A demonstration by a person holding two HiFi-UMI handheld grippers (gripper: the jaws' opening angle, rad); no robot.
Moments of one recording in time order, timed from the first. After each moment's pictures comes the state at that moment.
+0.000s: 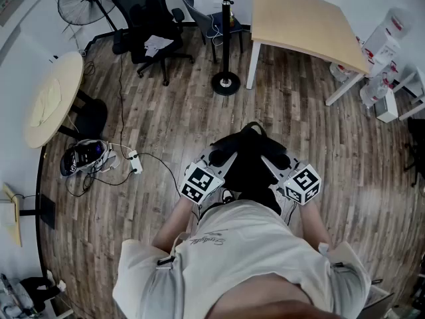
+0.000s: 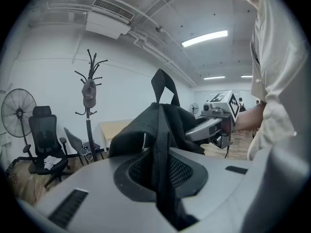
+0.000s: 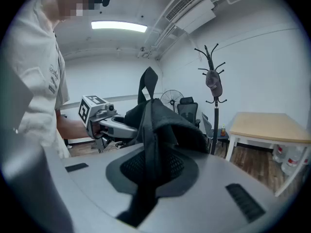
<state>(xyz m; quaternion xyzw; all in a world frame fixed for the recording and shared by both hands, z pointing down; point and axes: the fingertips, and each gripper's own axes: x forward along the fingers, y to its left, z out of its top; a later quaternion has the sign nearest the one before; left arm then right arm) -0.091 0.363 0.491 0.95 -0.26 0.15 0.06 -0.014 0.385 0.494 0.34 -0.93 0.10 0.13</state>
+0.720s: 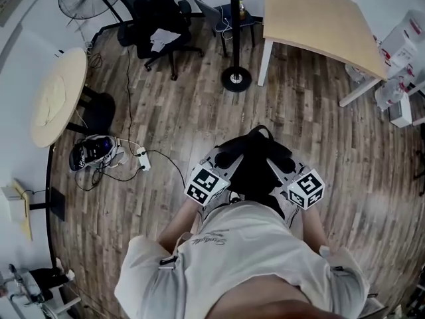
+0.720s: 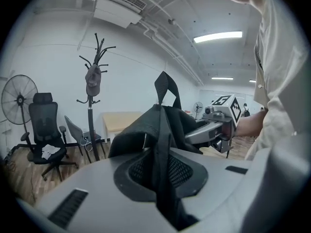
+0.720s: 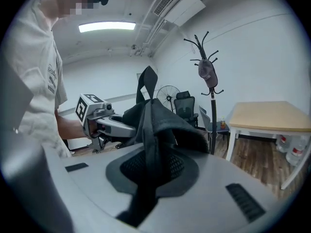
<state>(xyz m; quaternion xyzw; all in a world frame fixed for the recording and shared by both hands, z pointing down) -0.083 0.283 0.517 0.94 -0.27 0.18 0.11 -0.003 0.298 0.522 0.34 -0.92 0.15 0.12</state>
